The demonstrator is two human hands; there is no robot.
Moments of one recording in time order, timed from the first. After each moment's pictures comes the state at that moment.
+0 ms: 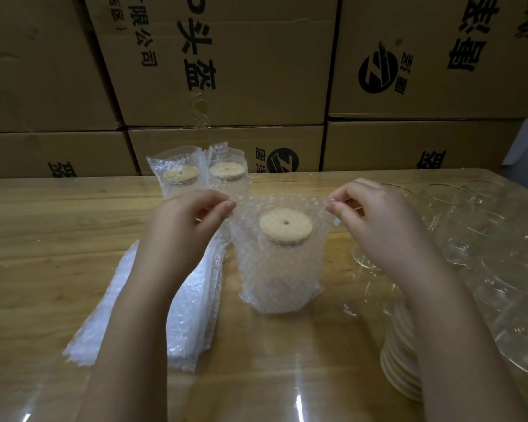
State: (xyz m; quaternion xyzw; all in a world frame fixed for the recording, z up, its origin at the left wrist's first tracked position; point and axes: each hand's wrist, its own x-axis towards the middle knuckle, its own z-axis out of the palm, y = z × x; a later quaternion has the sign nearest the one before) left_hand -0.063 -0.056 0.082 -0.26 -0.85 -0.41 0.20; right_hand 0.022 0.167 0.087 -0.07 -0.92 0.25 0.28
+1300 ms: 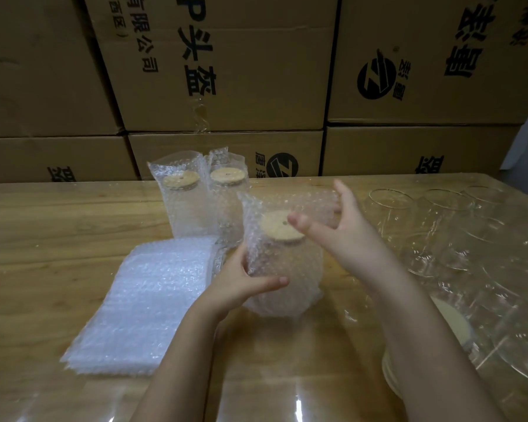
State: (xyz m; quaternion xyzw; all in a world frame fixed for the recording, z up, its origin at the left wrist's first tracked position) left_hand -0.089 -0.016 -0.019 -0.29 -0.71 -0.62 -0.16; right_hand 0.001 0.147 0.068 -0.14 -0.83 0.52 0.16
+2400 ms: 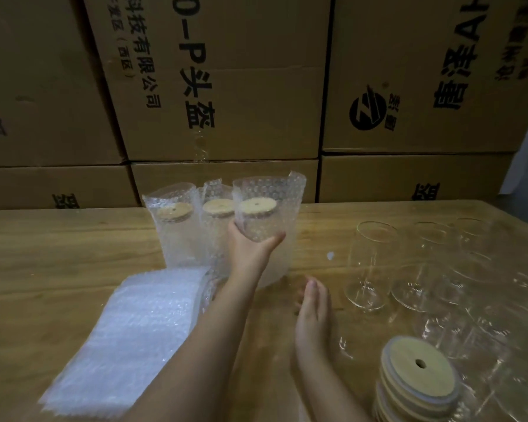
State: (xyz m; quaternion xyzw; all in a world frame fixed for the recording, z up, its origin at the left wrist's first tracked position) left_hand -0.146 0.071 0.014 -0.07 -0.74 -0.67 0.07; right_hand -0.052 0.125 -0.064 -0.25 -0.61 0.65 0.38
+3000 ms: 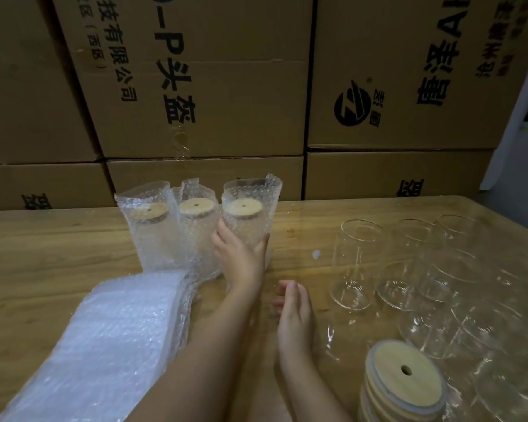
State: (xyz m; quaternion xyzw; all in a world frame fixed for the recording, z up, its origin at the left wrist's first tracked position) left_hand -0.157 0.106 -0.012 -0.03 -0.84 -0.51 0.19; right_hand -0.061 0.130 -0.069 -0.24 -0.60 0.68 0.35
